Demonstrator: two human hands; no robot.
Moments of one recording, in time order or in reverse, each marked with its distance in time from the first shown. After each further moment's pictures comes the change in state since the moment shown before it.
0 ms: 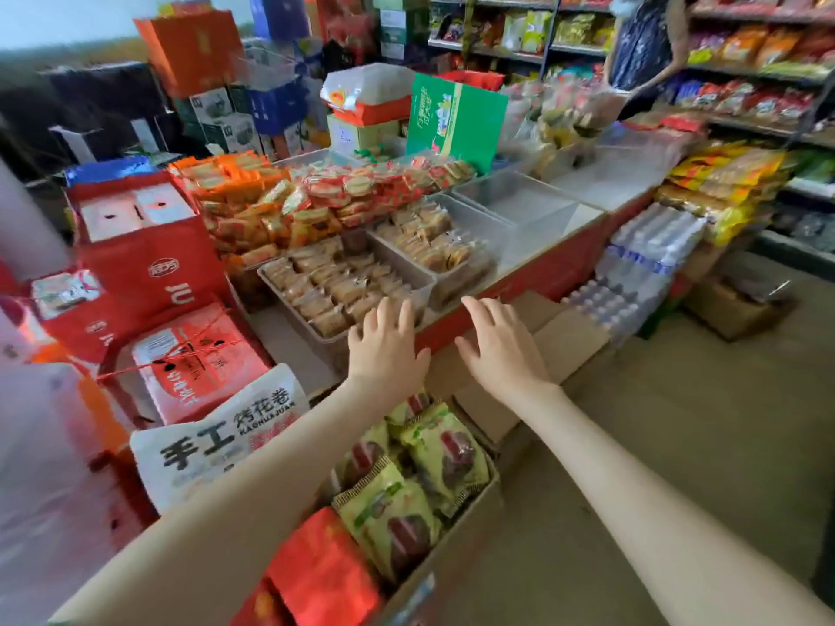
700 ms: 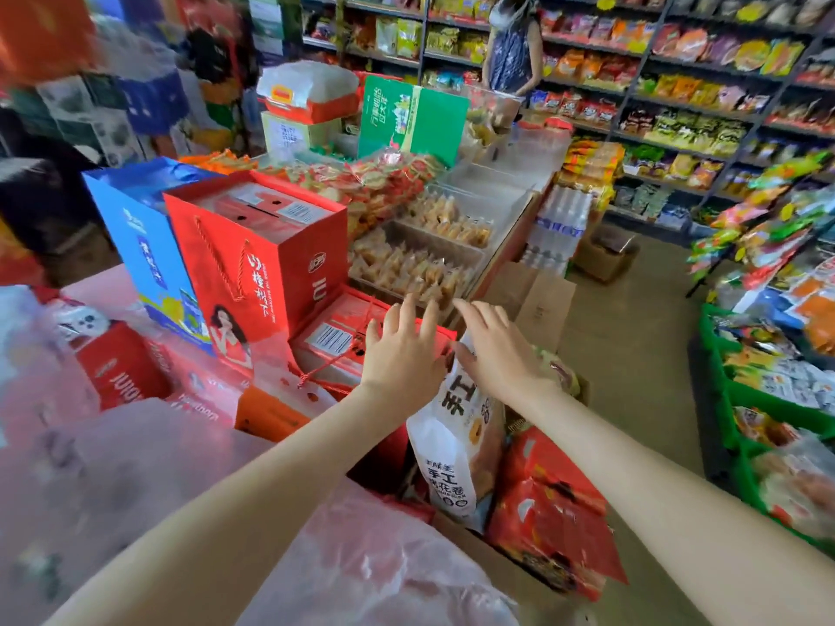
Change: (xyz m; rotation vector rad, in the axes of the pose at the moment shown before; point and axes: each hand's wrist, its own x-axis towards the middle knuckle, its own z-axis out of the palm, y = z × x) left_hand -0.075 -0.341 -0.067 -0.039 0.029 0.503; right_hand 0.005 -0.366 0.078 -0.213 0.018 0.238
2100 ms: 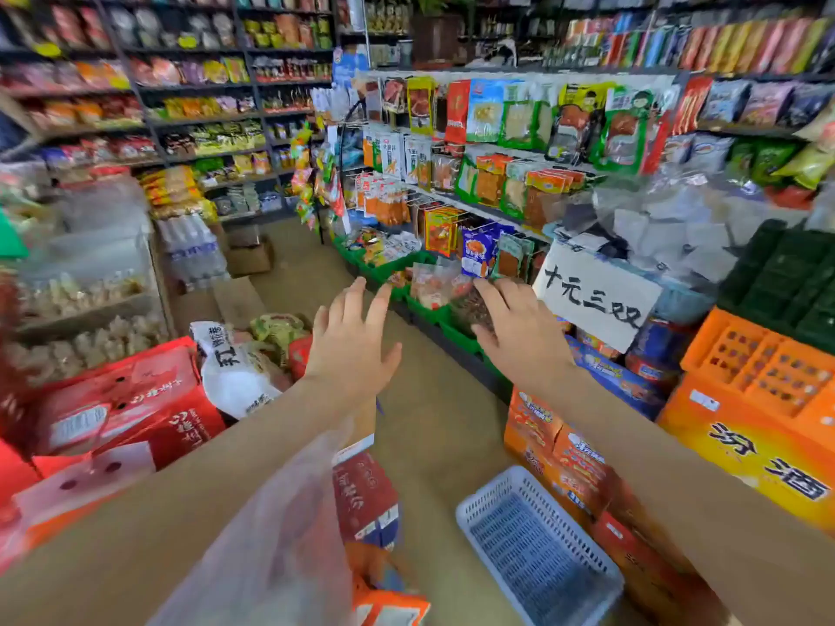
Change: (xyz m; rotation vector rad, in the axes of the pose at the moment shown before) left_hand -0.251 0.064 -0.097 -0.147 0.093 1.074; right_hand -0.403 -0.224 -0.154 -0.468 0.354 1.053
